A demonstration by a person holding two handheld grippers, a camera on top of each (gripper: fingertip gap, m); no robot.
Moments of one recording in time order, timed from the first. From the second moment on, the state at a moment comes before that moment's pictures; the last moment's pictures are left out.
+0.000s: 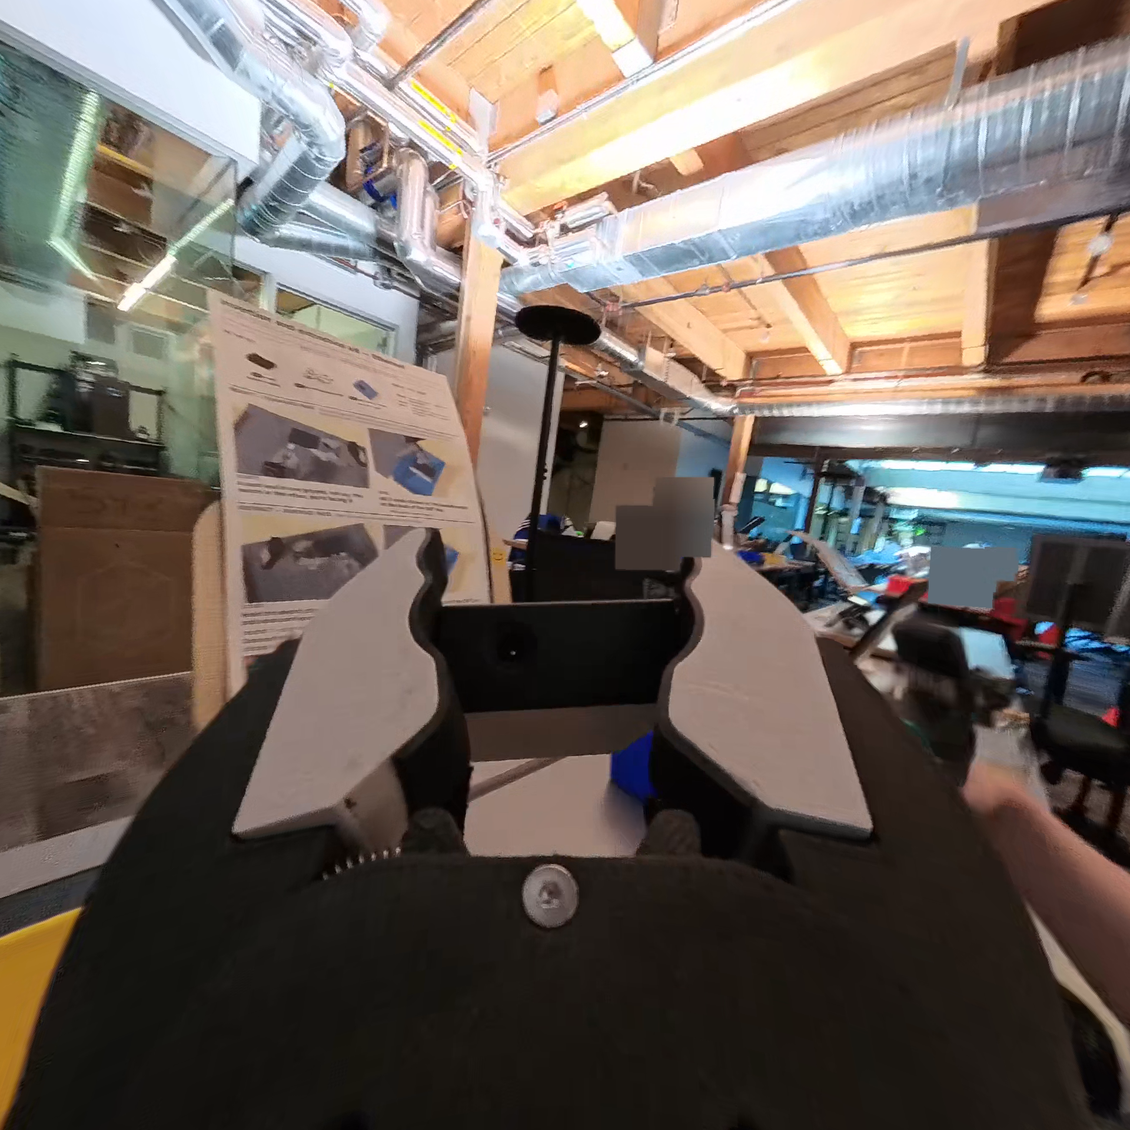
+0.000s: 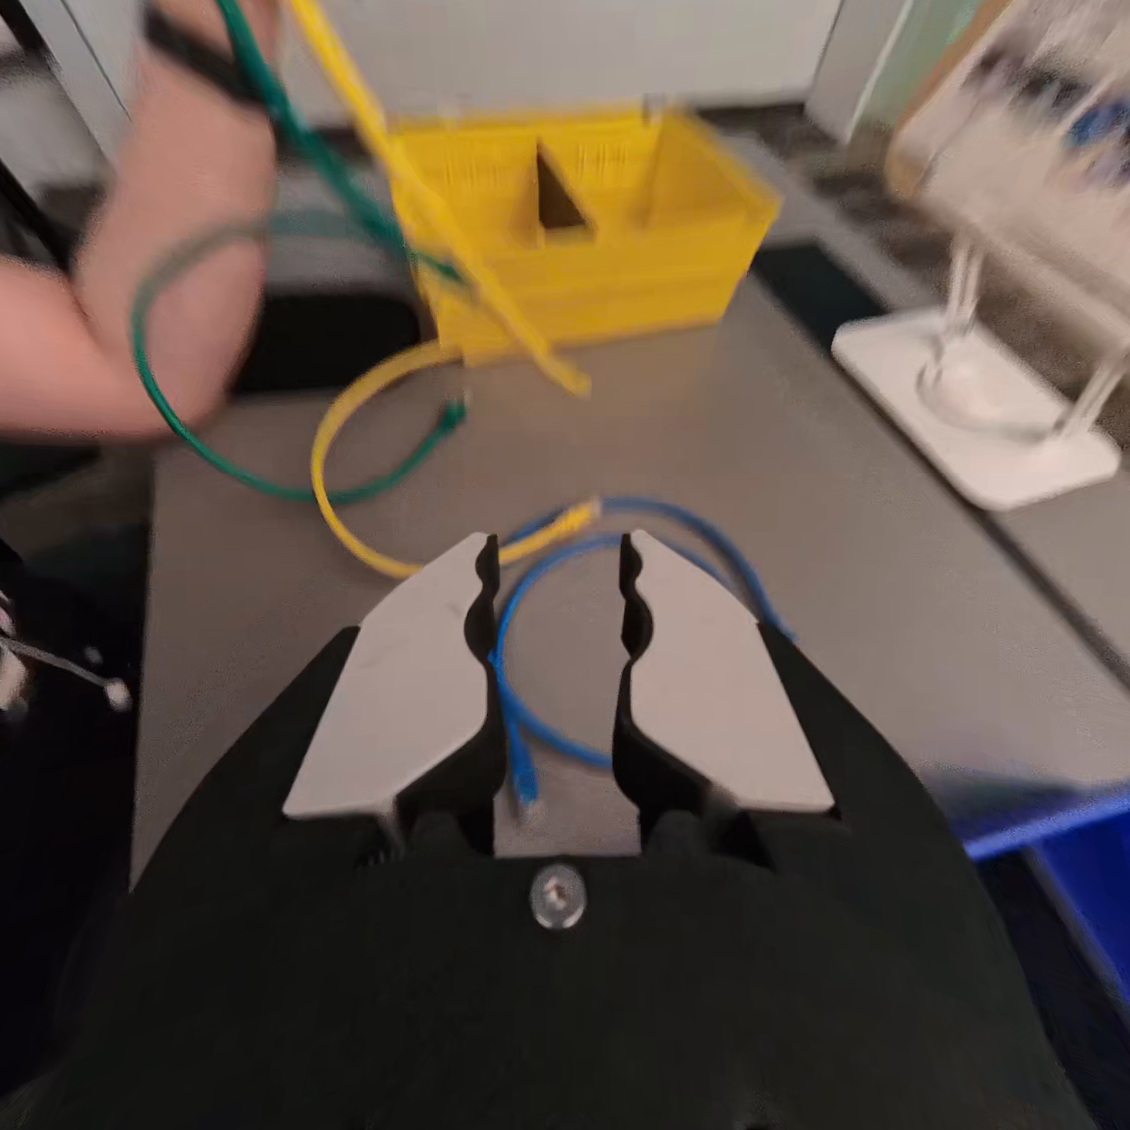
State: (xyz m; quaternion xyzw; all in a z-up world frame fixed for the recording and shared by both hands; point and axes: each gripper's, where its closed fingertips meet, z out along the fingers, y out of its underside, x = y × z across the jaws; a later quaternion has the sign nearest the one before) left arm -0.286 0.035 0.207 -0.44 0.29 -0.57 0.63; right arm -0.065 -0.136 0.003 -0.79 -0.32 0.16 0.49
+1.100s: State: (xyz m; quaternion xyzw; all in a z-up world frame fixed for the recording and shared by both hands) left arm -0.139 0.069 0.086 -0.60 0.35 -0.46 0.55; right arm -0.009 -0.283 0.019 -0.92 -0.31 -0.19 0.11
